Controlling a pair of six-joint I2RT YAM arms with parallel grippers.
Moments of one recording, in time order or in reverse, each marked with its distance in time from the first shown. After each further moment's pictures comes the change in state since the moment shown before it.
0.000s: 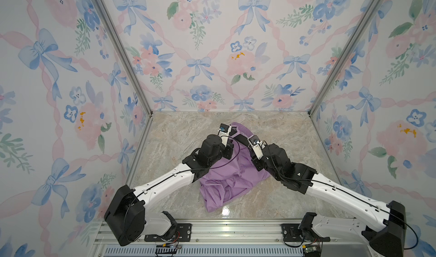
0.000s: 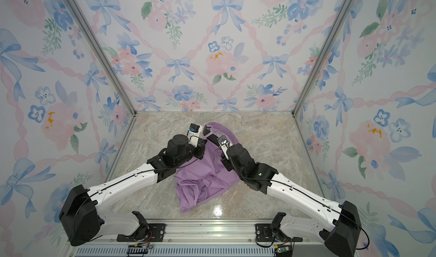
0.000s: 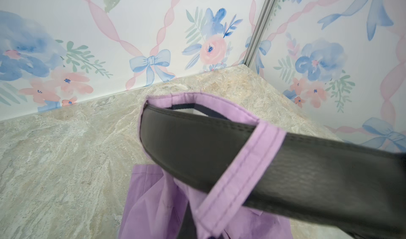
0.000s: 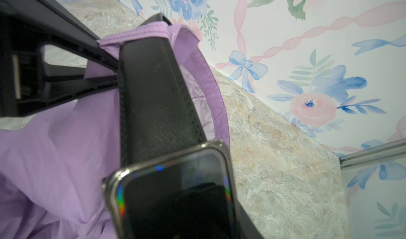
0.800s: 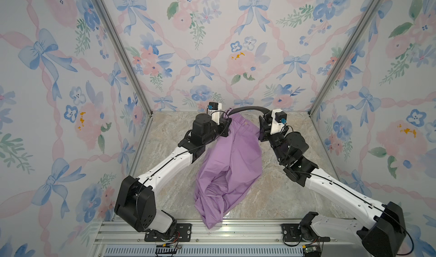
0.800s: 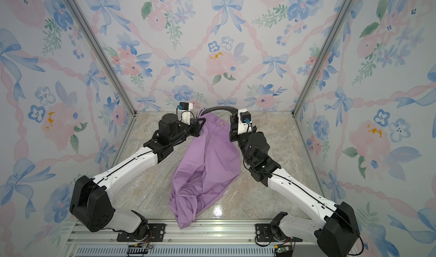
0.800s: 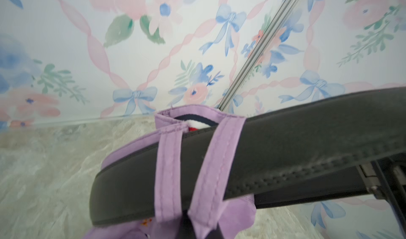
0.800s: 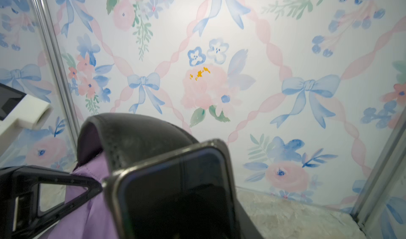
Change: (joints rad) left arm 0.164 0.199 0.346 0.073 0.270 -0.193; right arm -0.211 0.093 0.083 0.721 -0.021 -0.002
